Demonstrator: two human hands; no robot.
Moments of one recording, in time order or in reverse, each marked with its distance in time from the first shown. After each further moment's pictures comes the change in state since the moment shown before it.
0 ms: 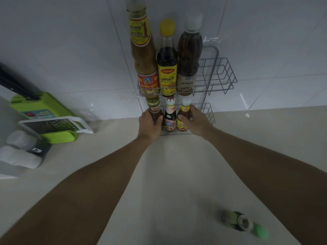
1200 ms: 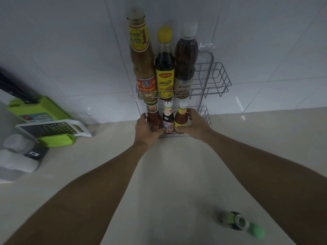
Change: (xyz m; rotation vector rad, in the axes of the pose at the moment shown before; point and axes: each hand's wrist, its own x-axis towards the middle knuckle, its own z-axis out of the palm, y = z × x) left_hand -0.012 -0.013 -0.003 -0.157 -0.019 -0.061; right_hand -0.009 -0.003 -0.007 0.082 -0.030 0.139
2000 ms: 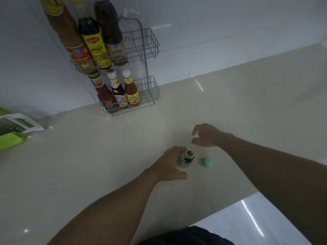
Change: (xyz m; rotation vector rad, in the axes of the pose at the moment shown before) left_hand -0.240 -0.013 0.124 0.225 -0.997 0.270; right_hand -0.213 0.133 -0.090 -0.579 -0.201 0.343
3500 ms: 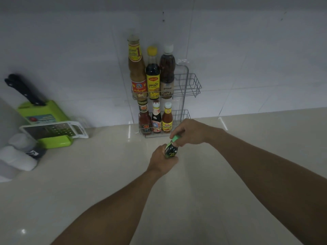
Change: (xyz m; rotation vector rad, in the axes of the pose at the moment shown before) left_hand -0.031 0.015 -0.121 -0.313 0.665 -0.281; right_hand 0.016 -0.179 -0.090 0.216 -0.087 -0.620
